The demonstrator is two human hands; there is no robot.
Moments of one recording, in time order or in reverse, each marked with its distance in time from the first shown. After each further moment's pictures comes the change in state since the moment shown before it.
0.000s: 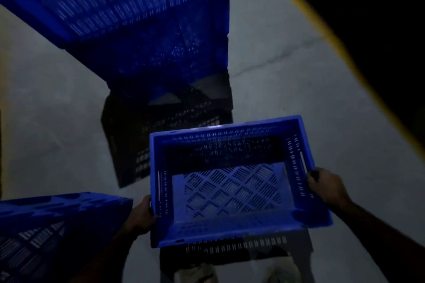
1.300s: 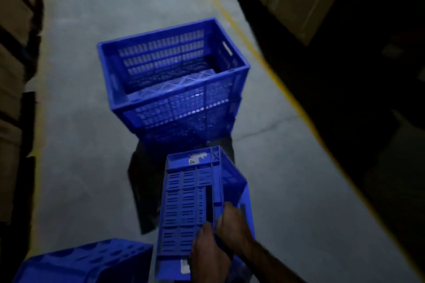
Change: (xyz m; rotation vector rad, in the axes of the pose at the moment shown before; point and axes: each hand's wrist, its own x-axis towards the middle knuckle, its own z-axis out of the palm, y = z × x) left_hand -0.244 0.204 -0.083 -0.171 0.420 0.109; right_hand -0.240 -0.336 -0.094 0.044 -0.212 -0.200
